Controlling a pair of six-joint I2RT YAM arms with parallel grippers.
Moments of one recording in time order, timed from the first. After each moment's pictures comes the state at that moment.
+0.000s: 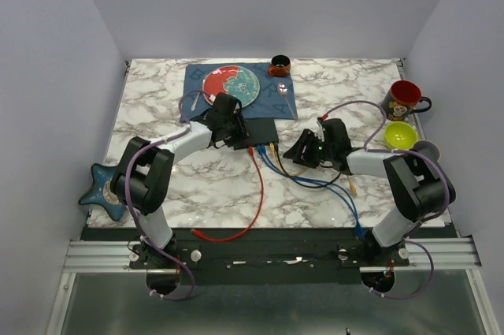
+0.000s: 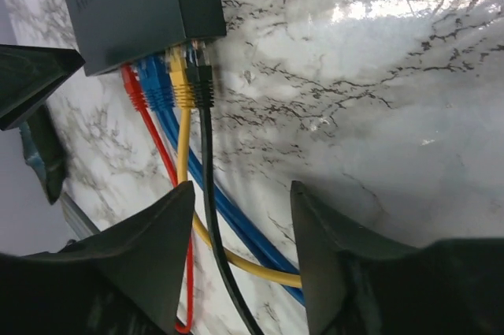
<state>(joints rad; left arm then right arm) -0.48 1.74 1.09 -0.21 0.10 -0.80 0.38 1.64 0.66 0.25 -0.39 0.78</state>
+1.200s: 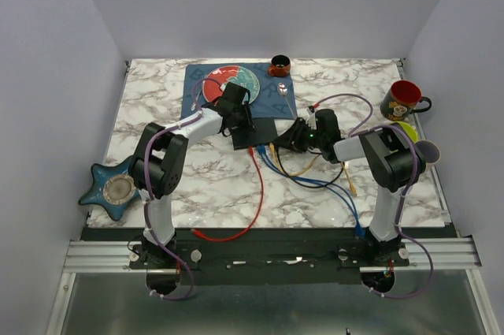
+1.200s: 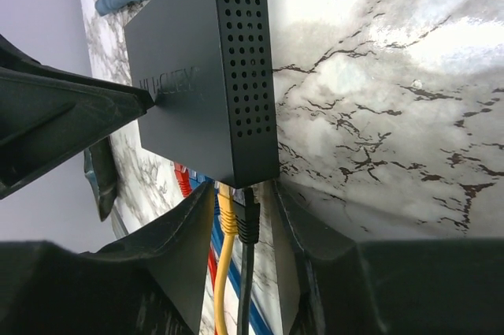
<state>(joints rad) -0.47 1.93 1.34 -0.31 0.08 -0.69 0.36 1.95 0.83 0.56 -0.51 0.88</state>
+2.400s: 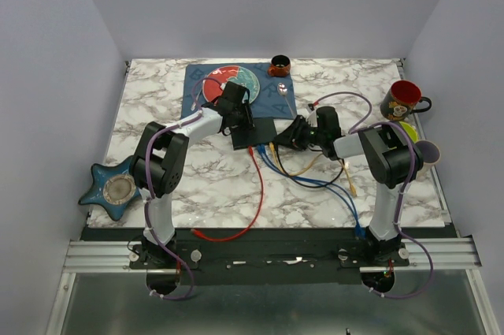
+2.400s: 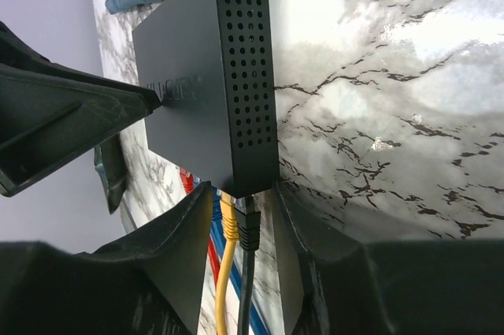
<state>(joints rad) -0.47 1.95 1.35 -0.29 0.10 -0.69 0.34 1.99 0.87 0.57 -0.58 0.88</state>
